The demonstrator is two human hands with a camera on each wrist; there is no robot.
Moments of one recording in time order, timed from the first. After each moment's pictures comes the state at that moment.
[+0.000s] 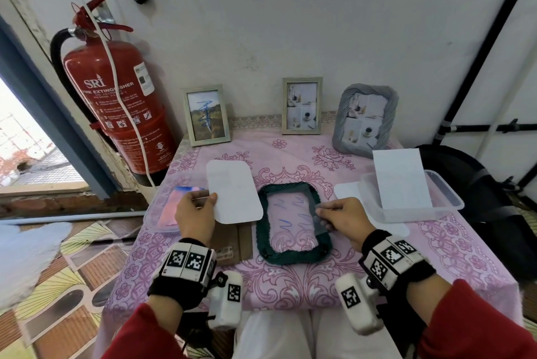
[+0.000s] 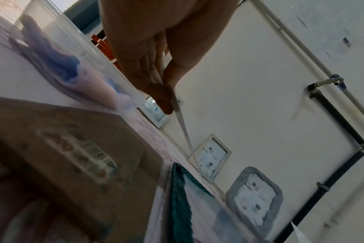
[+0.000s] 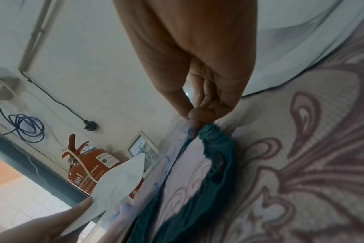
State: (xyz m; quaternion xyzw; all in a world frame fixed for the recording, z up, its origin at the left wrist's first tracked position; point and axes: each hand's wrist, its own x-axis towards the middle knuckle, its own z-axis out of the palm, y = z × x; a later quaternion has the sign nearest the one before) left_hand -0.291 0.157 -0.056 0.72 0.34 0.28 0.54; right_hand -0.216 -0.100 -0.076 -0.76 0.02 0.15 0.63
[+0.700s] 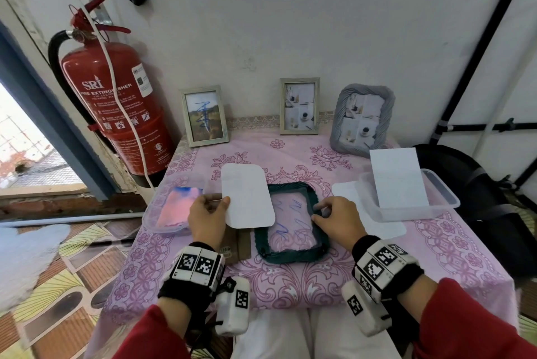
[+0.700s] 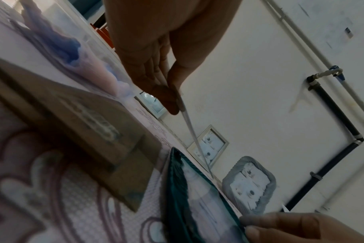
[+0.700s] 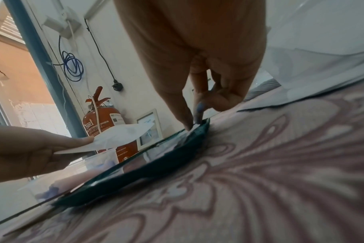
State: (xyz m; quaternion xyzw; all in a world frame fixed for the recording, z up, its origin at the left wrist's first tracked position) left_hand -0.291 0.139 -0.062 0.74 0.29 0.25 0.56; right_hand -0.226 -0.096 -0.069 -0.91 -0.11 0.02 0.40
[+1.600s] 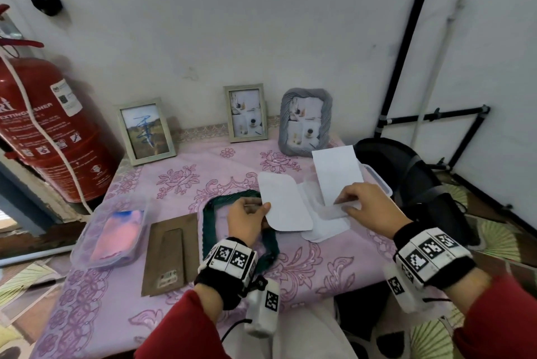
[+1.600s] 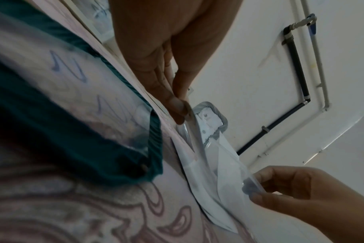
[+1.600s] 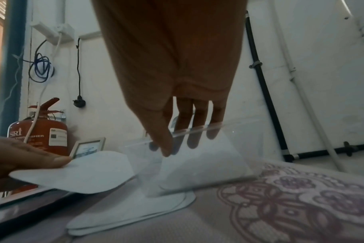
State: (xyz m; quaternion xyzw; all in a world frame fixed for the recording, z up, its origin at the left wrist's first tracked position) left_hand -0.230 0.002 -0.074 0.69 0.19 0.07 0.70; right_hand -0.205 -0.245 -0.036 -0.95 -0.18 0.00 0.26
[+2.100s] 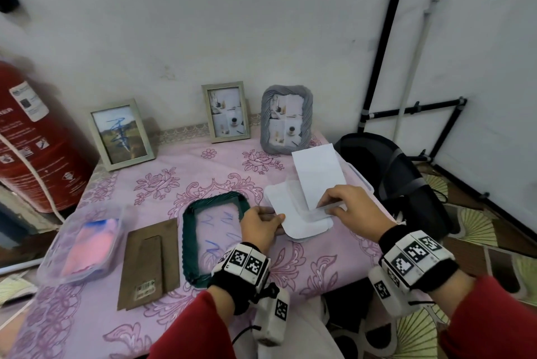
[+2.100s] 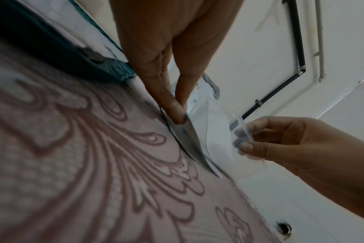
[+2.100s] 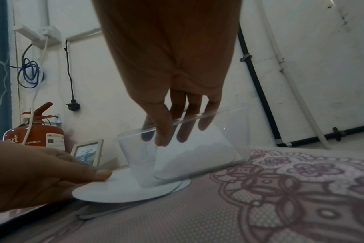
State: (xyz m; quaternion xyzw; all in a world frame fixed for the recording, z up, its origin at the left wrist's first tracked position) left_hand -0.225 -0.053 -0.085 0.68 0.18 0.00 0.71; right_hand -0.211 -0.252 -0.045 -0.92 -0.20 -0.02 0.33
